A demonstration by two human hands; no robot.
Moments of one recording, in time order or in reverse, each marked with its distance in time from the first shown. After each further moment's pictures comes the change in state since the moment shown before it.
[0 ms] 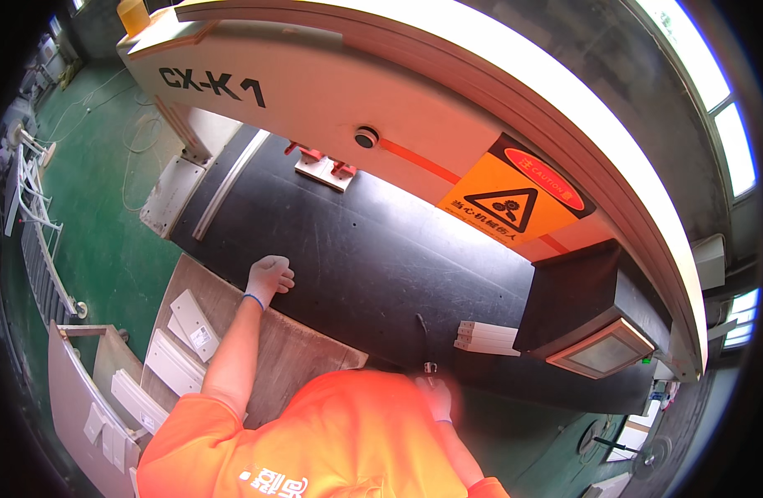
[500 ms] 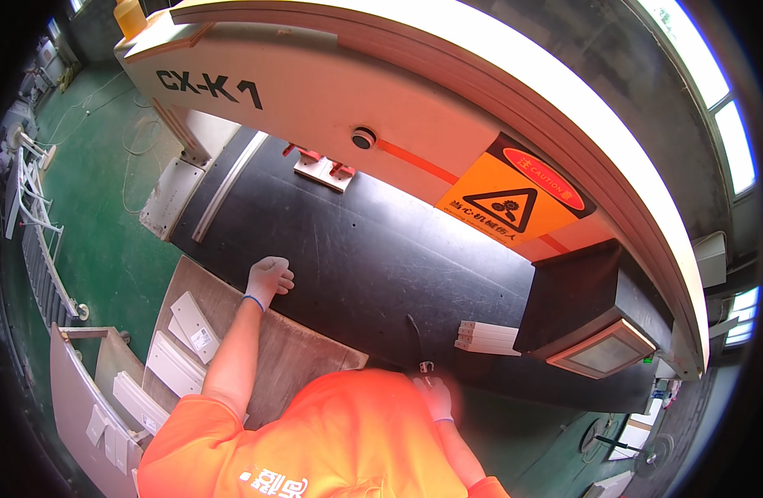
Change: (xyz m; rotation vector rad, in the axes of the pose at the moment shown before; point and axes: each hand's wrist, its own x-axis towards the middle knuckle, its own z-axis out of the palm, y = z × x) left_hand 0.001 0.000 -0.002 0.014 0.002 0.002; right_hand 0.002 -0.003 0.001 -0.029 -0.043 -0.036
